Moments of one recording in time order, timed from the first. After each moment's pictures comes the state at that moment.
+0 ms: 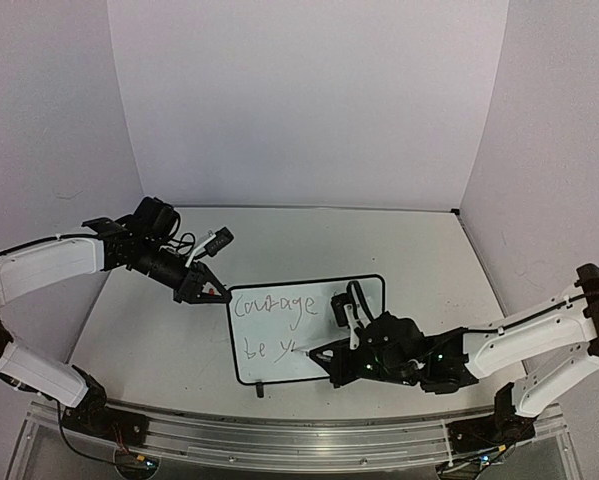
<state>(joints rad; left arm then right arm) -0.56 1.34 0.98 -0.57 0.78 0.20 1.27 1.43 0.61 0.30 0.23 0.76</state>
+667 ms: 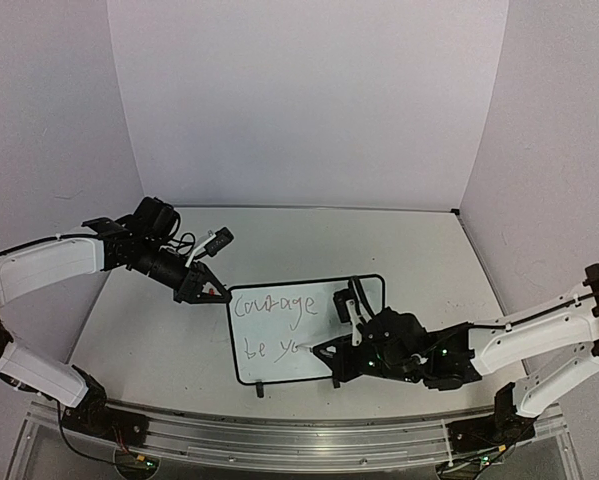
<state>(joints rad) -0.56 1.34 0.98 -0.57 0.78 0.20 1.27 1.40 0.63 0.20 0.26 0.74</state>
